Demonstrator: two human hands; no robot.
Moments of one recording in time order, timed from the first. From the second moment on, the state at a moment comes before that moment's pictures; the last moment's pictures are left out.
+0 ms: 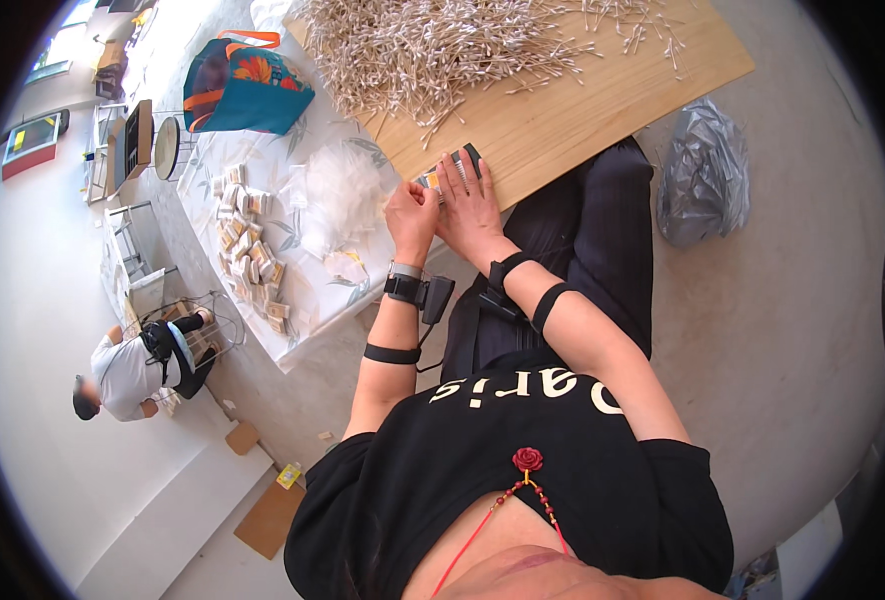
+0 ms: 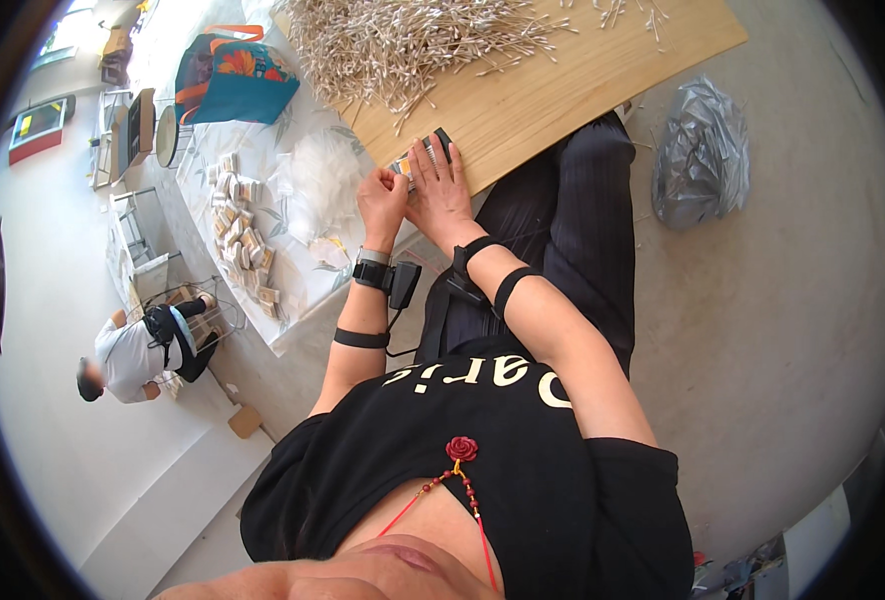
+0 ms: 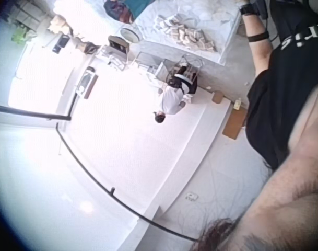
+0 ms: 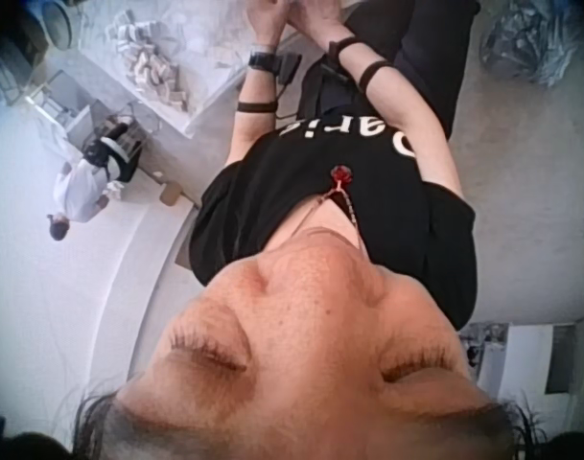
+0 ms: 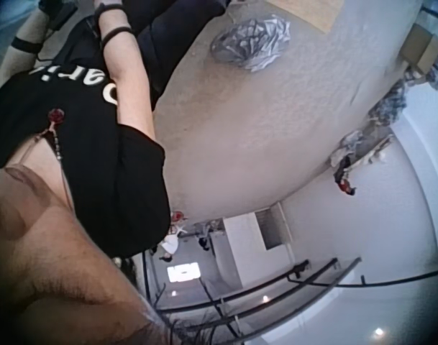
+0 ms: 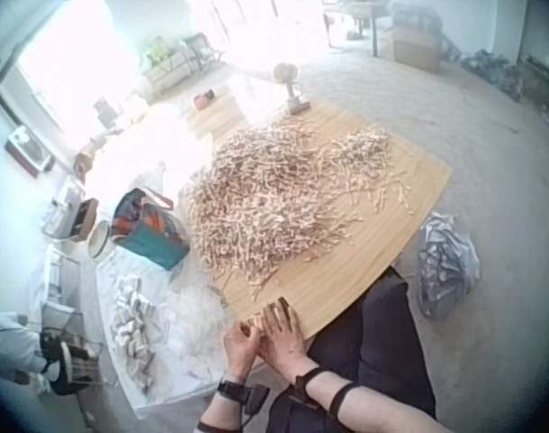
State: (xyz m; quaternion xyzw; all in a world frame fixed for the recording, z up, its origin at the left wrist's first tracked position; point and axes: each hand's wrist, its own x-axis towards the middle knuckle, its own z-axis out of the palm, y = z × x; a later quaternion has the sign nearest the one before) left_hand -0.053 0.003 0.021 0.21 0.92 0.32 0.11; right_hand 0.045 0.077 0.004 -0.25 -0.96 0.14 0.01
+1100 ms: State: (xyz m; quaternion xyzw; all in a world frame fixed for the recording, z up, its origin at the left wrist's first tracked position) left_hand -0.051 -0.045 -0.011 -0.15 0.58 0.74 0.29; right_hand 0.042 0.089 0.008 -0.14 -0.98 0.13 -0.03
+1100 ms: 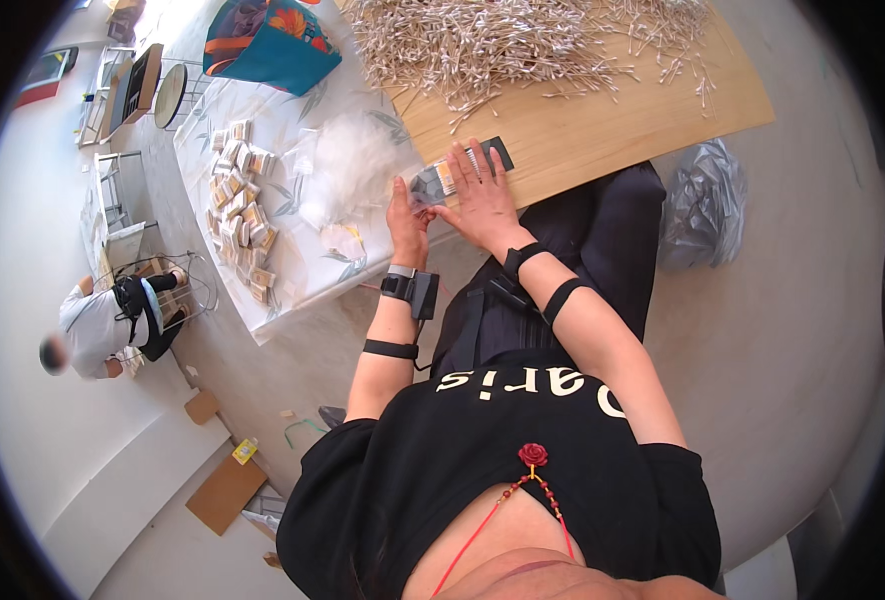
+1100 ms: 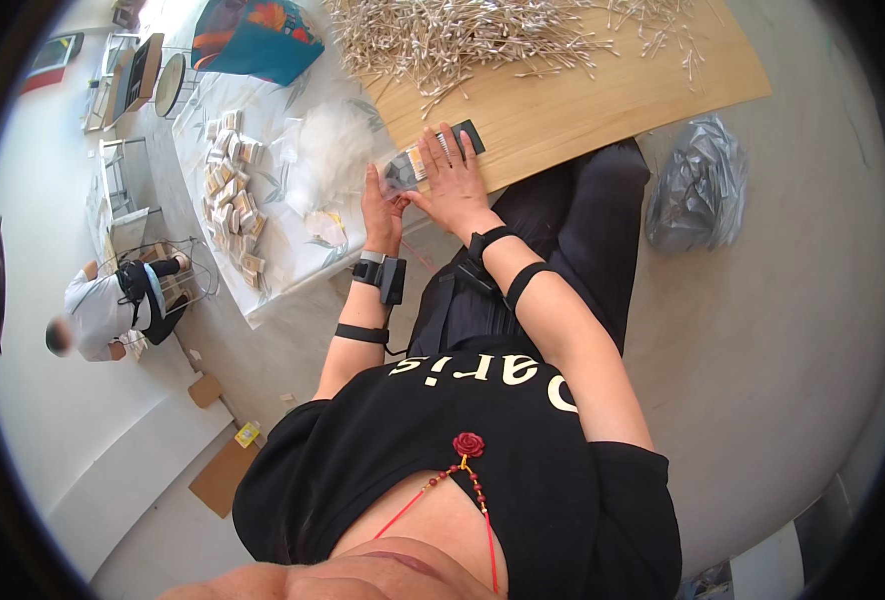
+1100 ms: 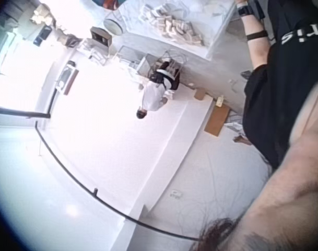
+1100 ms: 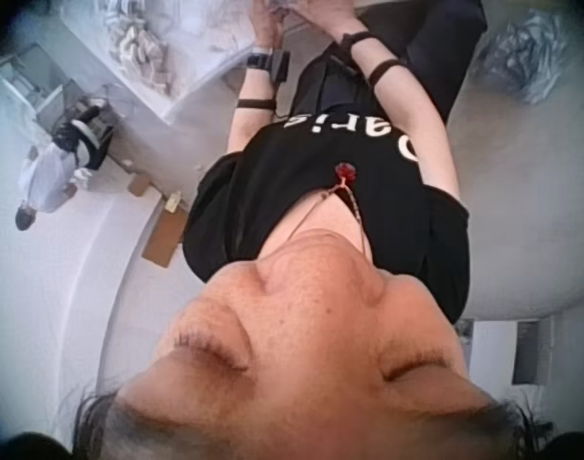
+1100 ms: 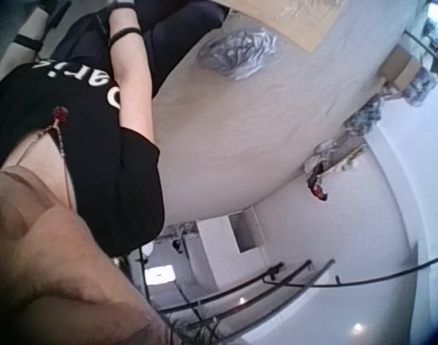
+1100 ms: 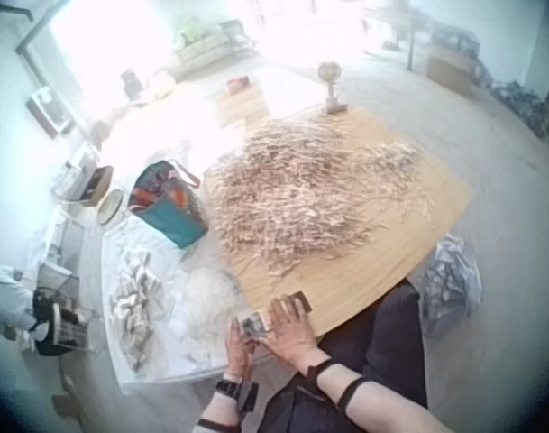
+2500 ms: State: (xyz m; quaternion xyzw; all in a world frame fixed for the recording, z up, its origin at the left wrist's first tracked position) left_hand -0.051 -0.031 -0.036 -0.01 0.72 0.68 0.15; right_hand 0.026 0.062 0.004 -0.12 -0.97 0.20 0.04
